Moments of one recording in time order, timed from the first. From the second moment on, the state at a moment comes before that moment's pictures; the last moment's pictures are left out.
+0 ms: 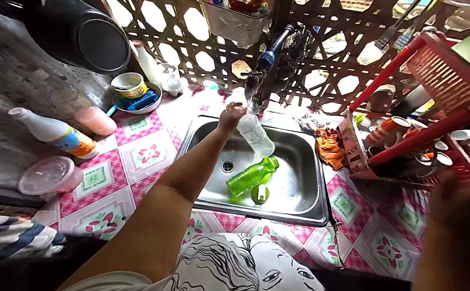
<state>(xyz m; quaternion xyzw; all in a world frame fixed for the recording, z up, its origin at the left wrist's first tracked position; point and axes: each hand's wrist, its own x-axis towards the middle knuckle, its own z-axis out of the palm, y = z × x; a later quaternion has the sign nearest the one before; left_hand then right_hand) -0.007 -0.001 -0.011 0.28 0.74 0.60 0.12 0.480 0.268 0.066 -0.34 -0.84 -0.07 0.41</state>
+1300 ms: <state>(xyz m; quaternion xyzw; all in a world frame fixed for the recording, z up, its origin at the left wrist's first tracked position) -0.018 0.004 -0.009 0.38 0.72 0.52 0.27 0.320 0.122 -0.082 -0.44 -0.66 0.59 0.13</state>
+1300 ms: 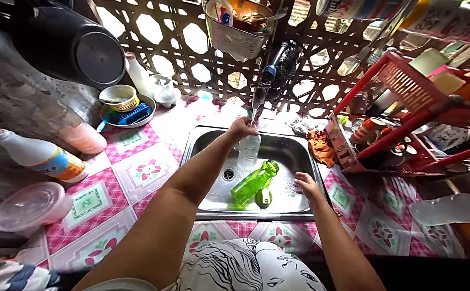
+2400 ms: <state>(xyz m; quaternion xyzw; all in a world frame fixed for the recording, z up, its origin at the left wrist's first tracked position) -0.002 0.024 -0.067 0.01 0.38 0.78 0.50 0.188 0.113 0.066 -0.16 -0.98 -0.14 0.03</state>
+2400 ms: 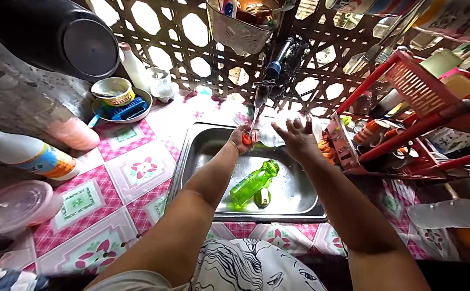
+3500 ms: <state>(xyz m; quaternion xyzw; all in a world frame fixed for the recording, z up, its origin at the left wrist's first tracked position) 0.006 -0.023 -0.064 0.38 0.77 0.44 0.24 0.182 0.078 -0.064 -0.26 -0.88 0.38 0.03</state>
